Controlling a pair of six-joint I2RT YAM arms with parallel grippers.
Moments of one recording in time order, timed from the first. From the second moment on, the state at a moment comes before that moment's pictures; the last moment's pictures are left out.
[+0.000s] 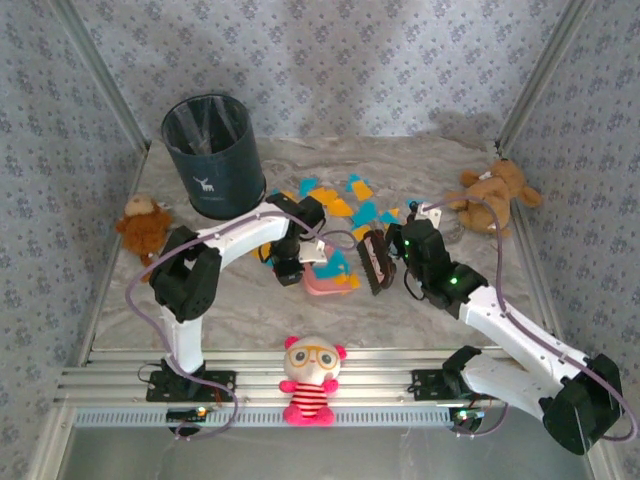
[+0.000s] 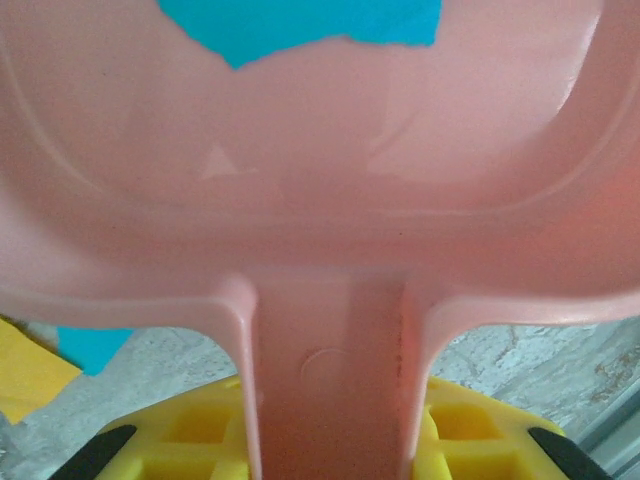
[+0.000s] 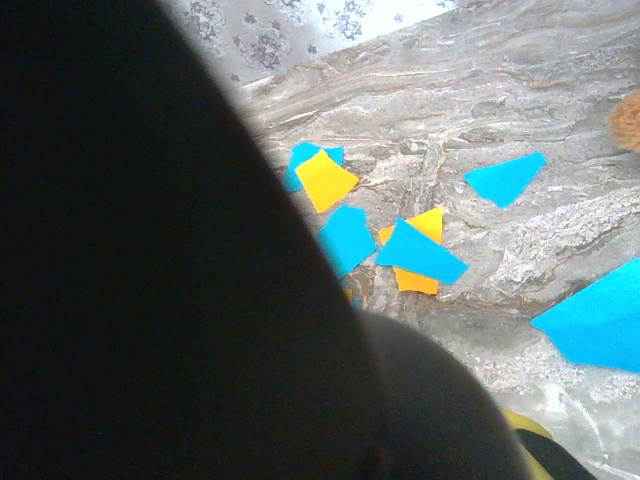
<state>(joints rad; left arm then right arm) -0.73 1.91 1.47 -1.22 0.01 0.54 0.61 0.98 0.71 -0.25 0.40 0.61</state>
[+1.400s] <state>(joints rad) -0.77 1.92 1.39 -1.19 -0.05 0.55 0.66 1.08 0.68 -0.13 0.38 0.67</state>
